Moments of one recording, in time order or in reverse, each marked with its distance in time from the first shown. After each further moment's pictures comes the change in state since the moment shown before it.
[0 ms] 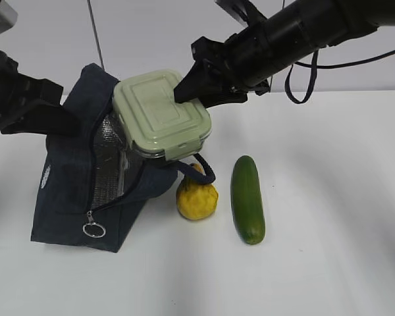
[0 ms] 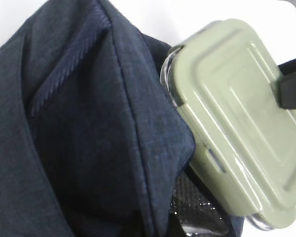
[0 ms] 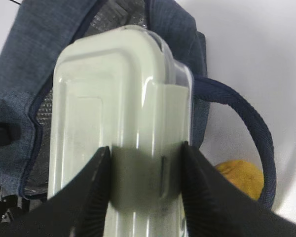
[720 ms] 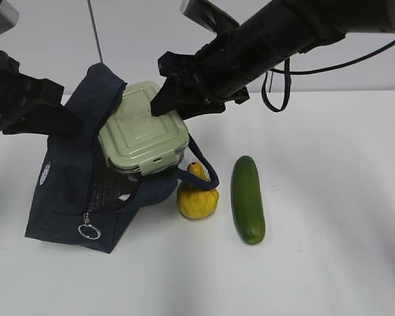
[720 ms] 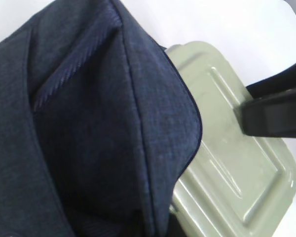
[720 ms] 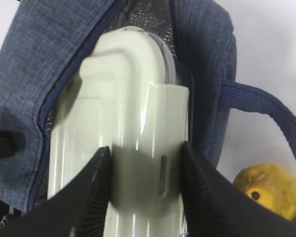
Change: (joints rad) left arm -0.003 0.000 0.000 -0.013 0.009 0.012; right arm 0.108 0.000 0.000 -0.093 -0.095 0.125
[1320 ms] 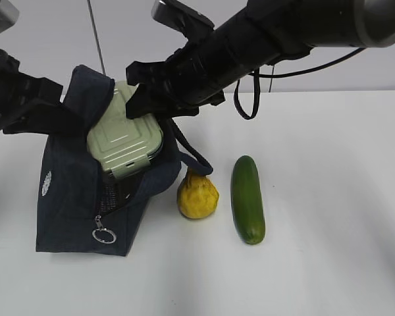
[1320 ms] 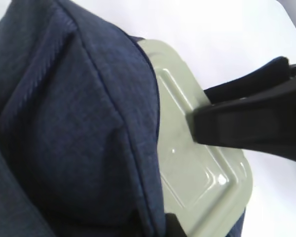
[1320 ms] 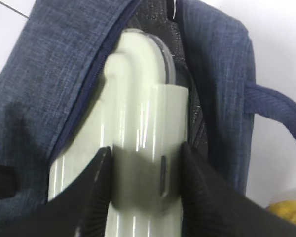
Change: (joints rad) left arm 0.000 -0.005 0.000 -0.022 0.019 0.025; right arm 0.097 0.020 0.000 -0.008 -0.158 0.006
